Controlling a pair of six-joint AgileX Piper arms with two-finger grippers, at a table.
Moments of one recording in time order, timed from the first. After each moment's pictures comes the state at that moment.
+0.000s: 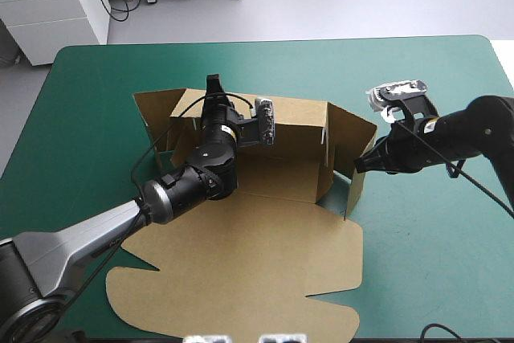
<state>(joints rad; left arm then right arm) -0.85 1.63 -1.25 1.23 0.81 -0.04 0.18 1.24 -1.34 0.41 1.25 -0.32</state>
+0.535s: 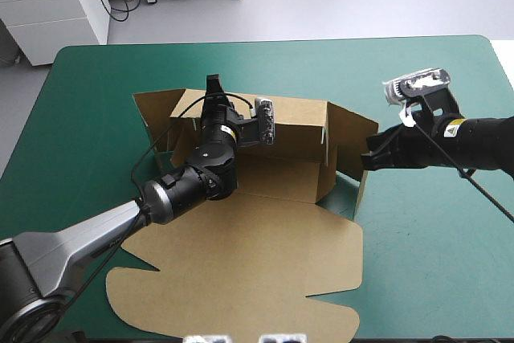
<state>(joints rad) -0.85 1.63 -1.25 1.23 0.81 -0.04 0.18 1.13 -1.35 0.44 1.13 -0.33</state>
